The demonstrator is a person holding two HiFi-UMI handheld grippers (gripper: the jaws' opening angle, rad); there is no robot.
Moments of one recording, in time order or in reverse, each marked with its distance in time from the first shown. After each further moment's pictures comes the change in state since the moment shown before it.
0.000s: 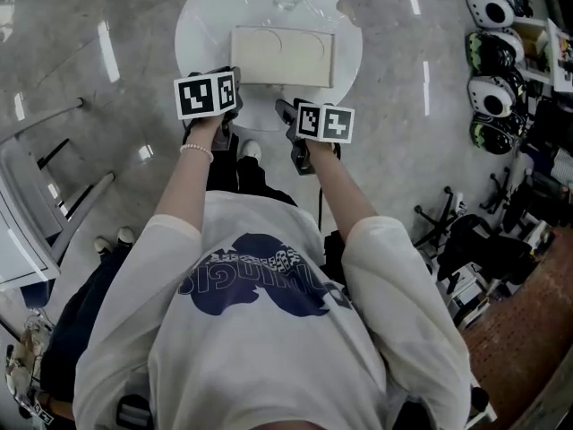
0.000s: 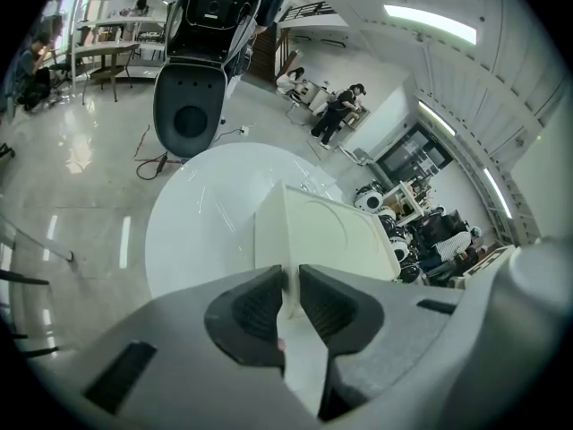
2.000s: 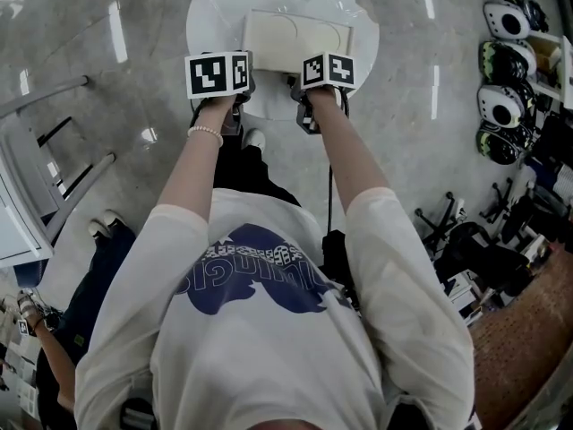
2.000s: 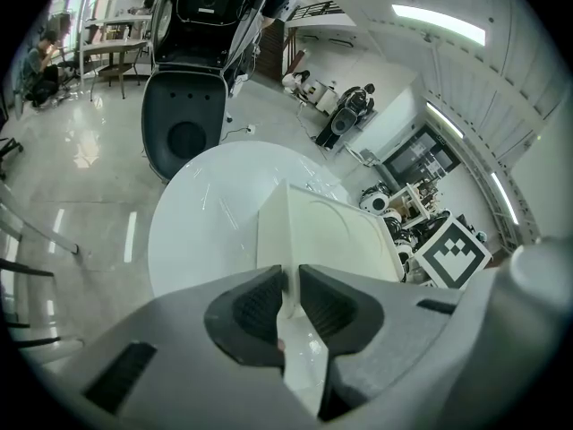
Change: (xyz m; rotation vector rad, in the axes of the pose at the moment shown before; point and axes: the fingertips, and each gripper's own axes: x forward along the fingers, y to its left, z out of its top) left arm 0.002 0.006 0.000 -0.032 0.006 0.028; right arm 0.063 -0.001 0.013 0.053 0.249 0.067
